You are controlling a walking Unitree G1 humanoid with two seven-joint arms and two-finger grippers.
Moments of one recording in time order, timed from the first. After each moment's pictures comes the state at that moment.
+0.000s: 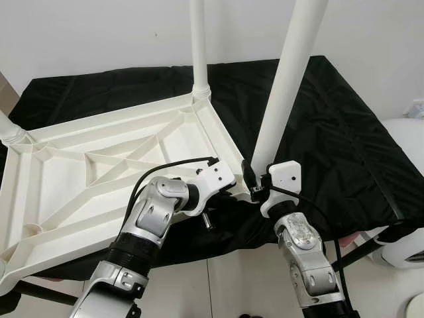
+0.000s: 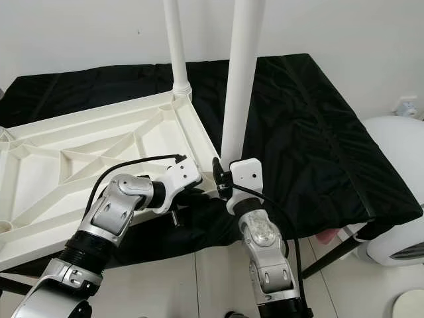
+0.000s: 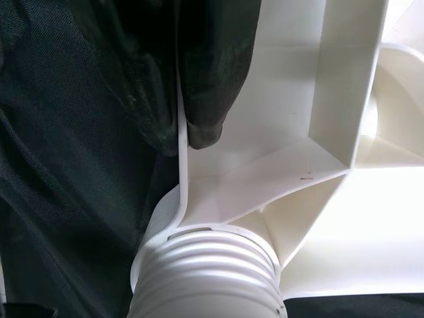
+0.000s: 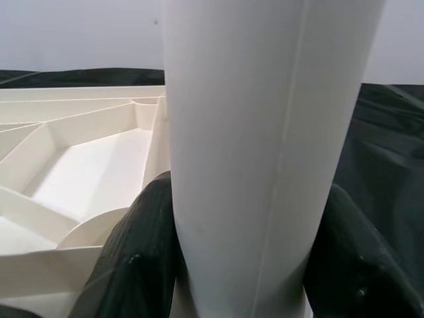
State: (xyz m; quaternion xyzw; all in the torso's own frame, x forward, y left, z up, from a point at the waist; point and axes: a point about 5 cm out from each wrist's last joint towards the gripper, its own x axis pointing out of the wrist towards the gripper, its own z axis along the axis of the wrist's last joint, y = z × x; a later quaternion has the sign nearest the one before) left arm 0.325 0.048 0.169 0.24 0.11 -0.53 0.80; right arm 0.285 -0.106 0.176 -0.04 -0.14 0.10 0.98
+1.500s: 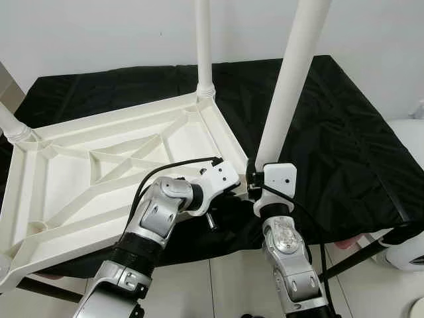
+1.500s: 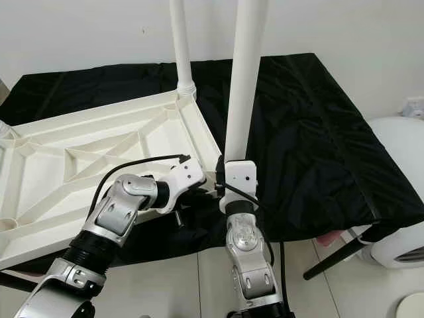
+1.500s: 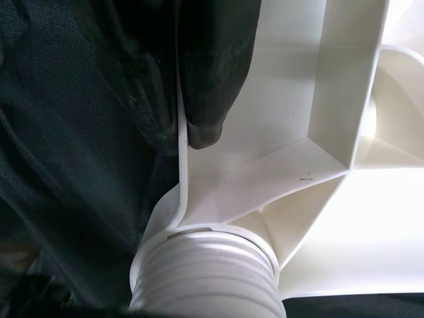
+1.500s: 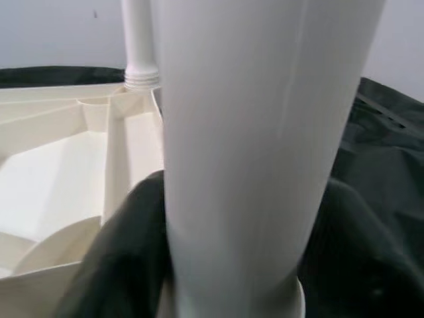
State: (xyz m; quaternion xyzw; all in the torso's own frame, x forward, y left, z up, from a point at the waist) left arm 0.324 0.043 0.170 0.24 0.10 -0.54 0.80; right arm 0.283 -0.103 0.174 -0.03 -0.14 -0.02 0.99
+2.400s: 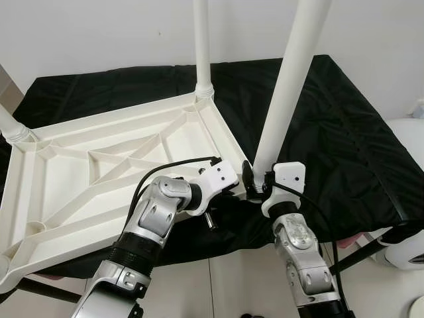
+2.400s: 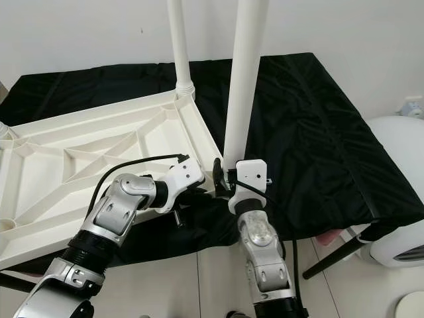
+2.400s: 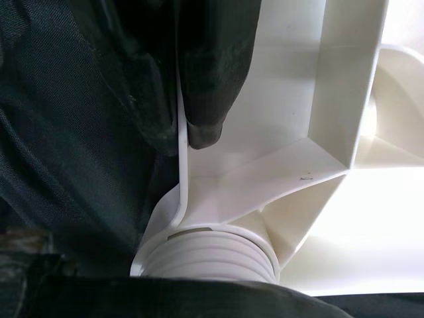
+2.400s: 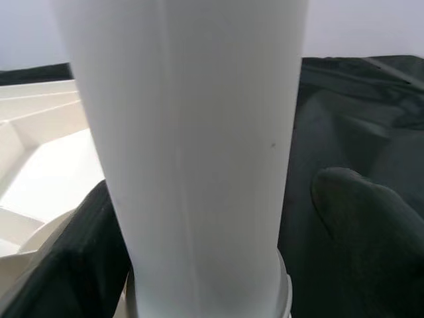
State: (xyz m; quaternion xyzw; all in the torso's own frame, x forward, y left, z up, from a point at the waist) left arm 0.324 0.043 0.171 0.24 0.10 -0.54 0.80; right arm 0.293 -0.121 0.171 -0.01 -0.12 0.08 0.99
